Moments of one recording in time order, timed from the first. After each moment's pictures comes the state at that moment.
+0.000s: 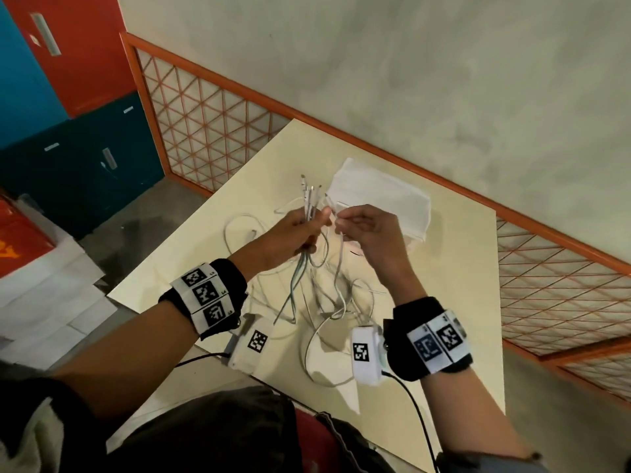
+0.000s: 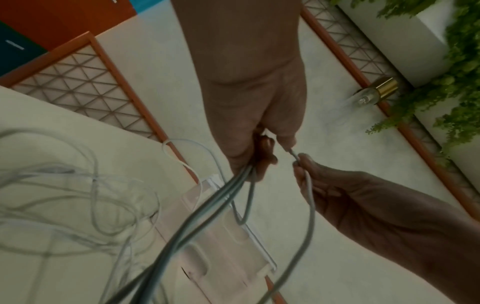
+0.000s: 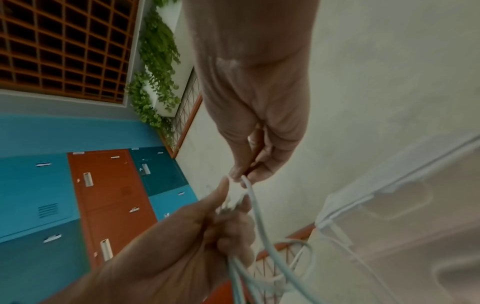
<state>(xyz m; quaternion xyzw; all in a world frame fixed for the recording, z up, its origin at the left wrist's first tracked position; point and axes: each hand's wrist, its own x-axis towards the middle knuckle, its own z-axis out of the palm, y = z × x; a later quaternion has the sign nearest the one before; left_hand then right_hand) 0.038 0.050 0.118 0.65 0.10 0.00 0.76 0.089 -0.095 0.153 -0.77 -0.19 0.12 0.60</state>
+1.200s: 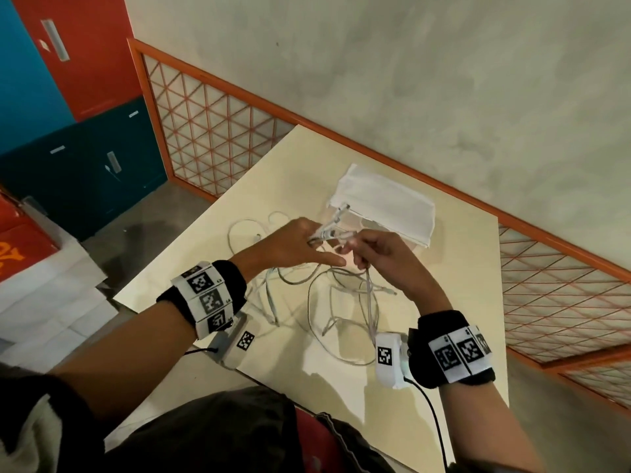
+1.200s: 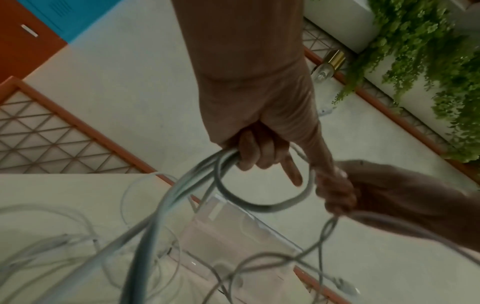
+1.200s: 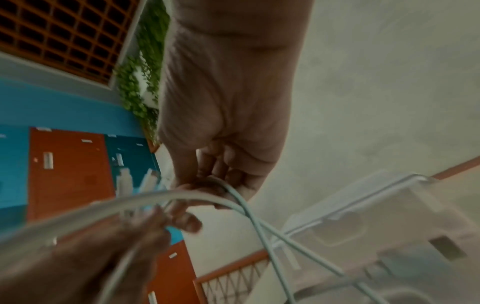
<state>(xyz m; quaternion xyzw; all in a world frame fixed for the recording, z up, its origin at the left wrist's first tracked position) 0.028 0.066 0.120 0.84 -0.02 -0.01 0.54 0.097 -0.122 0.142 -0.79 -0.32 0.22 0.47</state>
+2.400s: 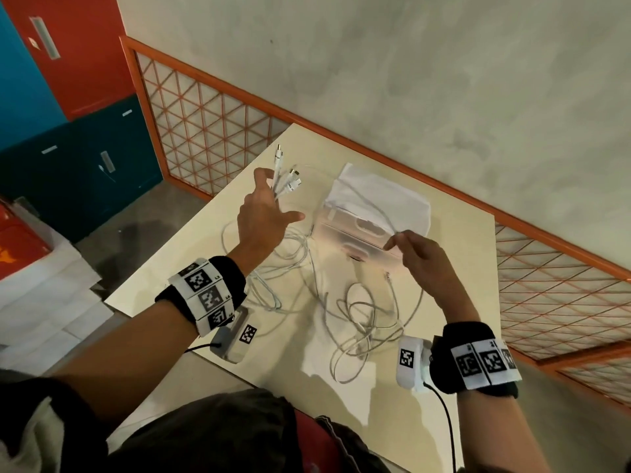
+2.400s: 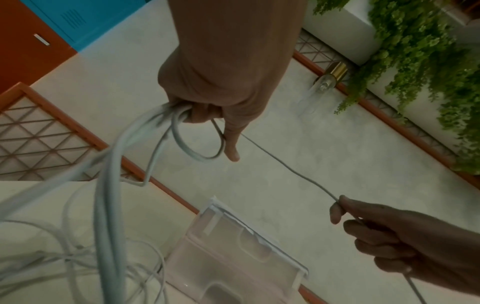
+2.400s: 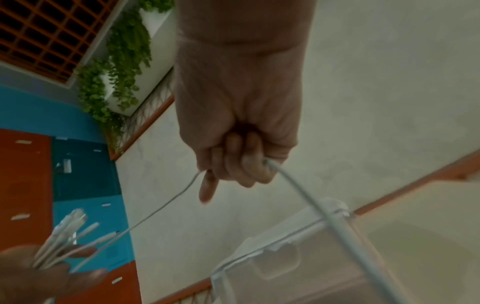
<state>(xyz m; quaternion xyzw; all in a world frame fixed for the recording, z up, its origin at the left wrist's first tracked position) 0.045 0.080 0.127 0.82 0.27 0.25 0.44 0.120 -0.176 0.141 -0.88 -0.24 0.09 0.39</state>
